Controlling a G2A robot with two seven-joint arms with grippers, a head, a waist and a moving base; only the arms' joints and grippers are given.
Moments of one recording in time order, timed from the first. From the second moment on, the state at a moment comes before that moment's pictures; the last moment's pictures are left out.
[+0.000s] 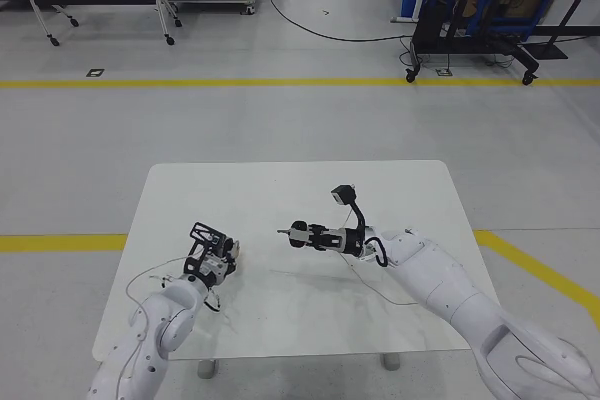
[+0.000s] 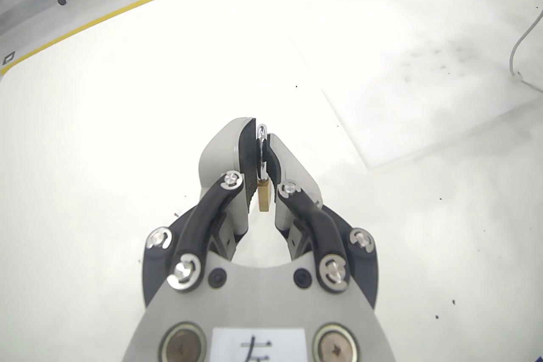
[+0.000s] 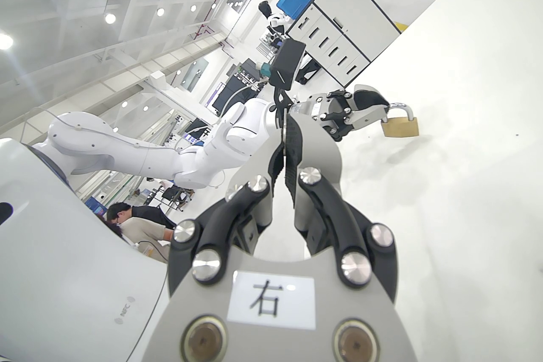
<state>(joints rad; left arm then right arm) 1.52 -1.14 -1.30 -1.64 1.27 -0.21 -0.32 -0.80 -1.27 0.60 -0.83 0.49 -1.01 0.81</state>
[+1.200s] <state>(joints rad) 1.56 -1.13 -1.36 -1.67 1.24 -0.29 -0.40 -0.80 -1.27 0.60 -0.83 0.49 -1.01 0.81</state>
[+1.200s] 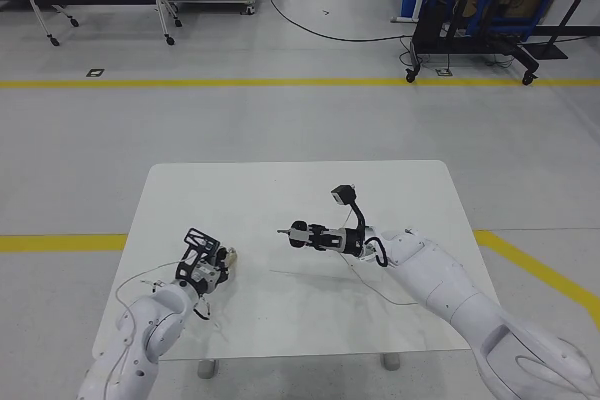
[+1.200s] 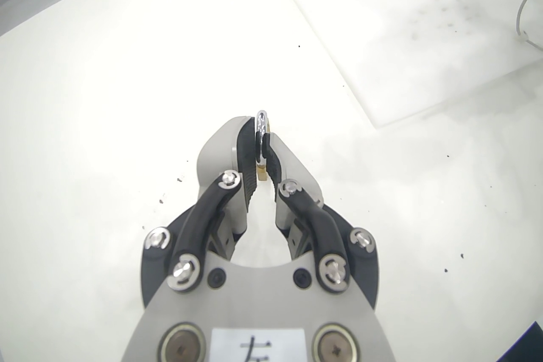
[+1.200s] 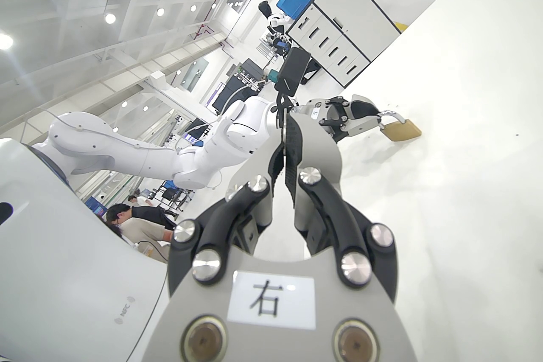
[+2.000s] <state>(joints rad) 1.51 -1.13 -1.32 -1.63 1.24 -0.28 -0.42 -0.80 -1.27 0.60 -0.83 0.49 -1.01 0.81</state>
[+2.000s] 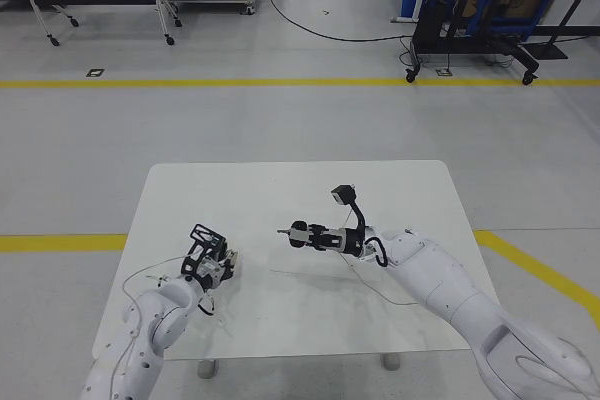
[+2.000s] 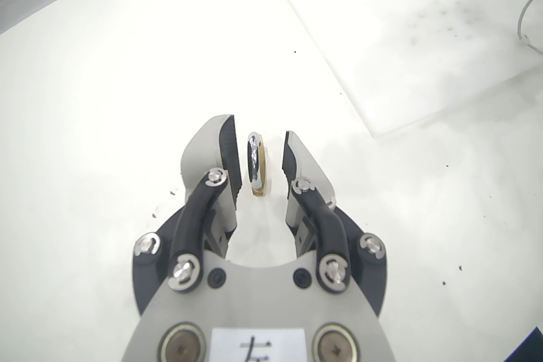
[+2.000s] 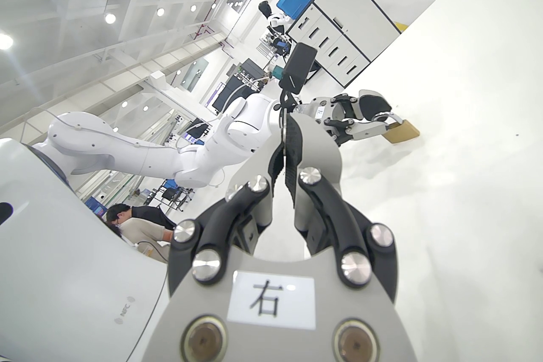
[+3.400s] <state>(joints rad) 1.55 -1.12 -1.47 -1.67 0.40 -0.56 -0.53 -0.80 -1.27 0.60 -0.83 0.49 -1.01 0.81</state>
